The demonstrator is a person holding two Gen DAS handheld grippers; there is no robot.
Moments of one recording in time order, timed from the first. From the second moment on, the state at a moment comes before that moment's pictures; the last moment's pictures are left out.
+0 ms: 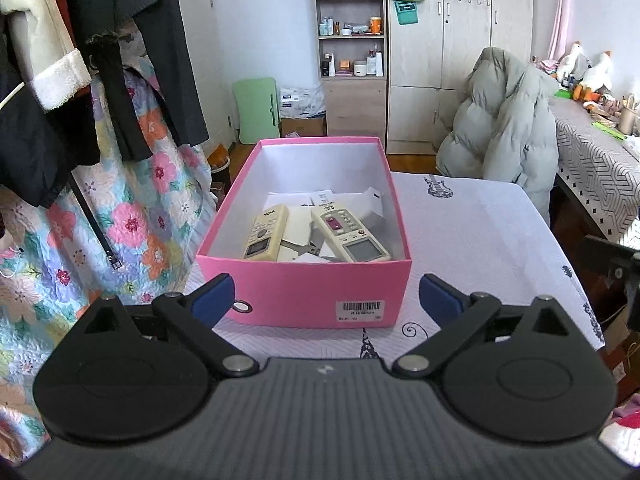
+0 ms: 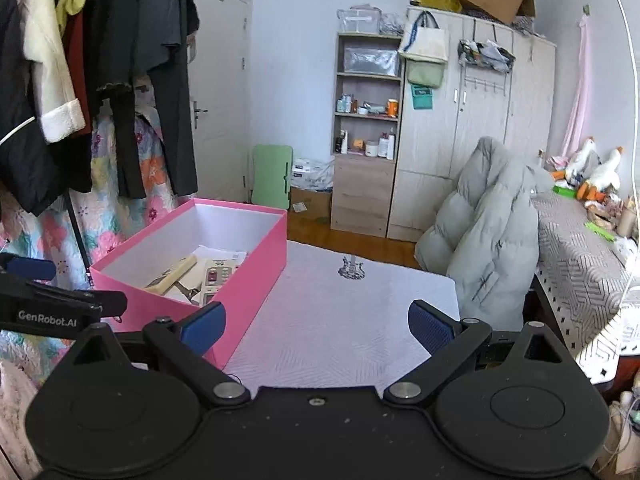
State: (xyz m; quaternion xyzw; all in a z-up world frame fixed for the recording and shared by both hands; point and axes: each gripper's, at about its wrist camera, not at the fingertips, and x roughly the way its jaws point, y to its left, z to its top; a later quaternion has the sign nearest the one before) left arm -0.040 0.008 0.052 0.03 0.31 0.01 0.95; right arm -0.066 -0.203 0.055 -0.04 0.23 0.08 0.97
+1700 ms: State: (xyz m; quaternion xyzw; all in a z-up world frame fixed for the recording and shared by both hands) left arm -0.039 0.013 0.039 0.03 0.32 0.02 0.95; right arm -0.055 -0.198 0.044 -0.04 0.27 0.05 0.96
